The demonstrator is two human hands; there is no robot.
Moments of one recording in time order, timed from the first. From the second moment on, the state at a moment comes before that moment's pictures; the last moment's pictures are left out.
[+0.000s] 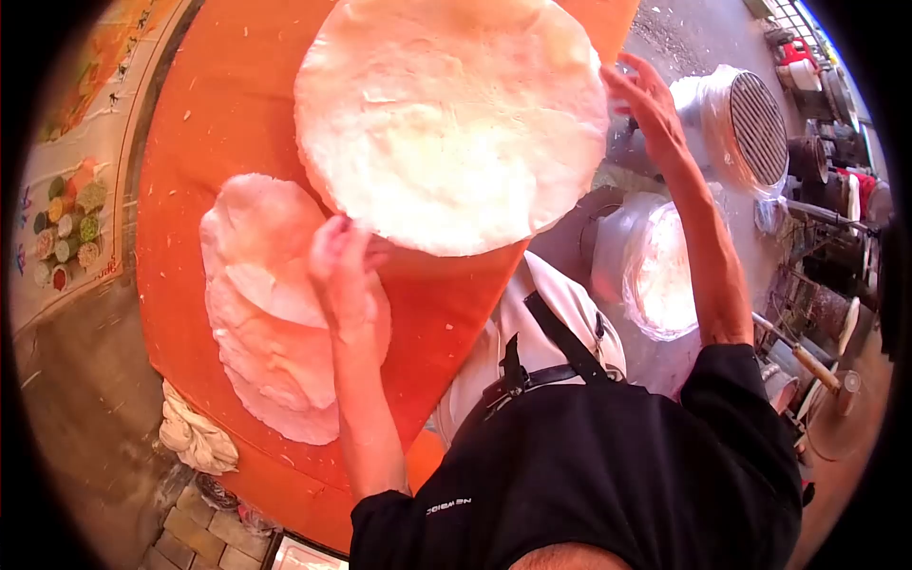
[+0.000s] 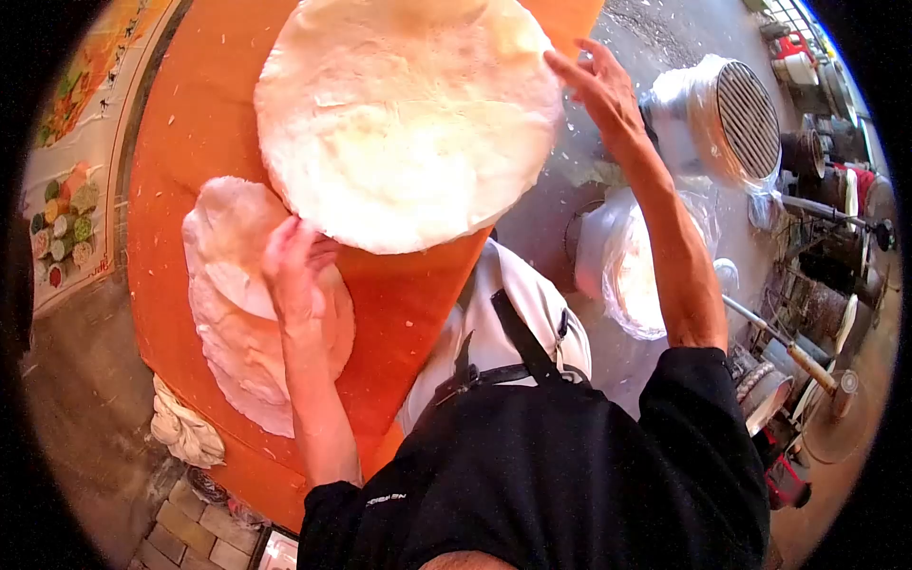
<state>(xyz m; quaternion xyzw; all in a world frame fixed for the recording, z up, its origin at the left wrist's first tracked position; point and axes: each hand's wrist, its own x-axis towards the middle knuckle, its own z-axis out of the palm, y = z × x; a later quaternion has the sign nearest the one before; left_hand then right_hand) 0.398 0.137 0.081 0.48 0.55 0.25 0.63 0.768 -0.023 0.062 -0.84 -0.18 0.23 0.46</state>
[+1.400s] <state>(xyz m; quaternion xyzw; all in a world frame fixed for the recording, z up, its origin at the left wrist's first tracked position) 0.270 0.064 0.030 0.47 0.57 0.42 0.52 0.674 -0.030 0.080 -0.79 -0.35 0.03 0.51</state>
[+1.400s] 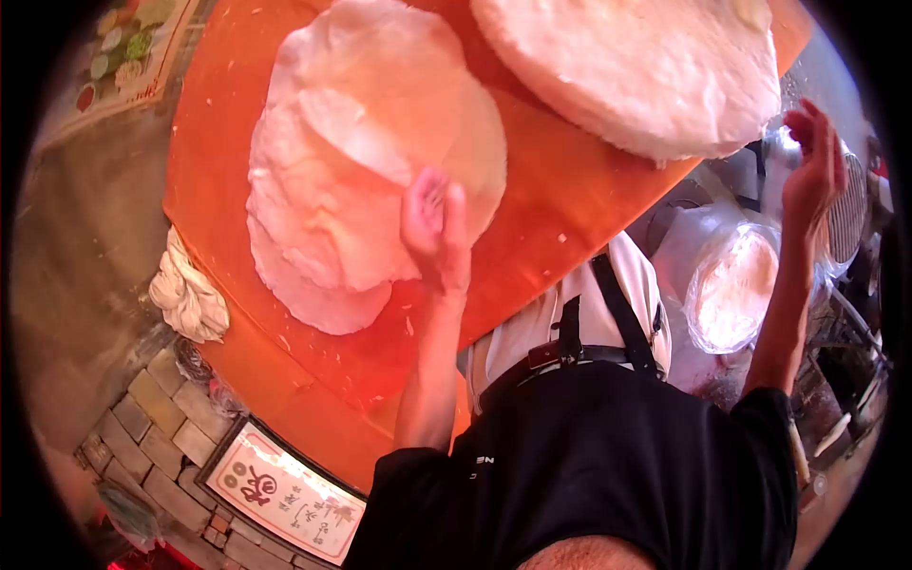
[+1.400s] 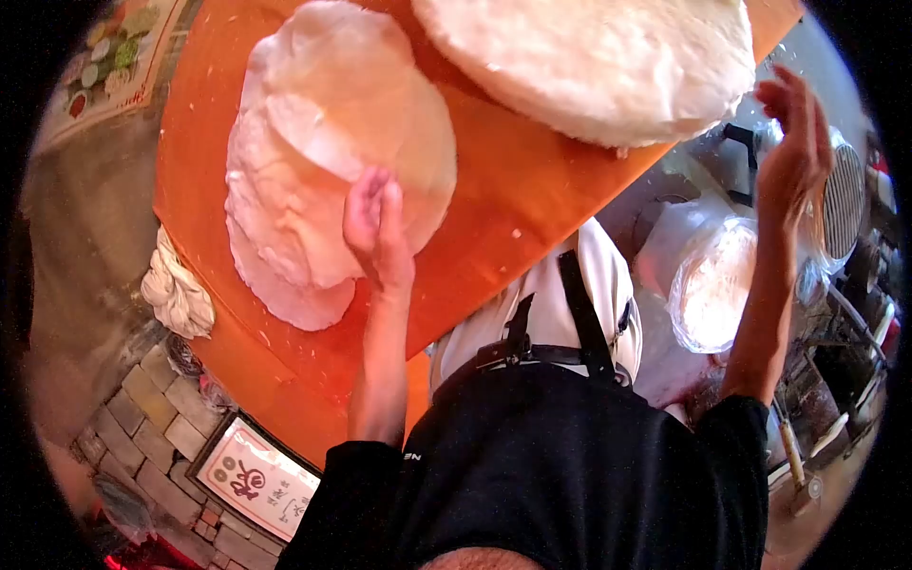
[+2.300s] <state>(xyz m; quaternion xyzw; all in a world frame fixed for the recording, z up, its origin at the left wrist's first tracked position) 0.006 0.081 0.010 0.08 0.58 0.54 0.61 0.292 0.171 0.094 -0.56 -0.61 0.36 0.43</state>
